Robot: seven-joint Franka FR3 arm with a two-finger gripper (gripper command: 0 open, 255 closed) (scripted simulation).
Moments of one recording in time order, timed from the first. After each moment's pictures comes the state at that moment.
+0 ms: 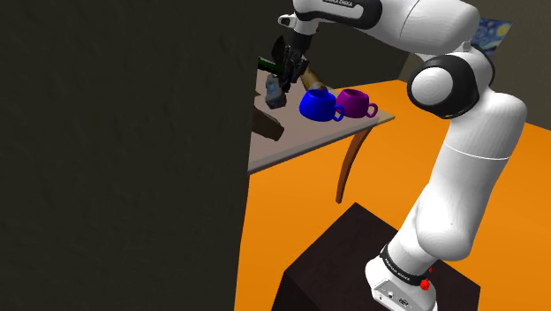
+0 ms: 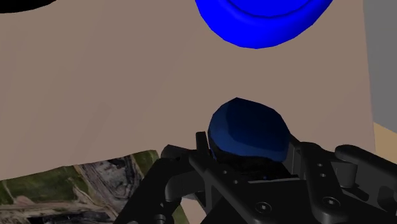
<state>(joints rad) 0.17 0.20 -0.33 -1.33 0.03 1.67 -1.41</state>
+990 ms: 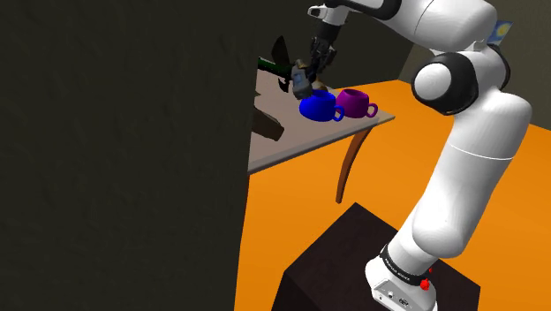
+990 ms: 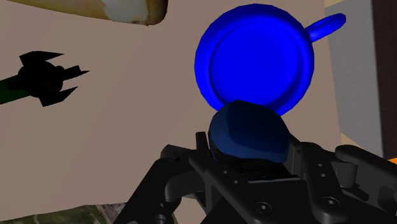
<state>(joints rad) 0.06 0.17 -0.40 -1.26 0.06 1.58 -1.58</state>
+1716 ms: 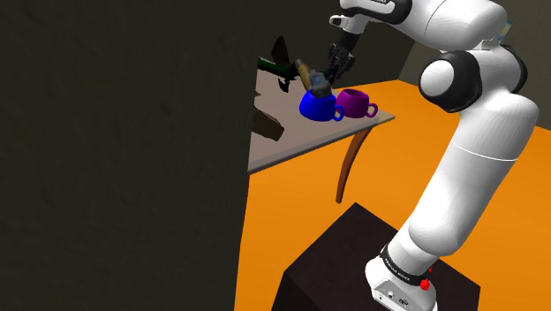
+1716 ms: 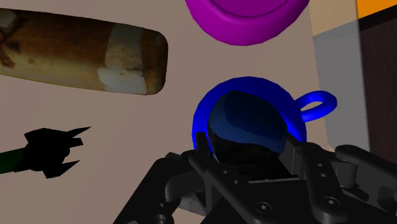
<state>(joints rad) -0.04 0.14 -0.46 -1.36 0.08 1.64 -1.74</state>
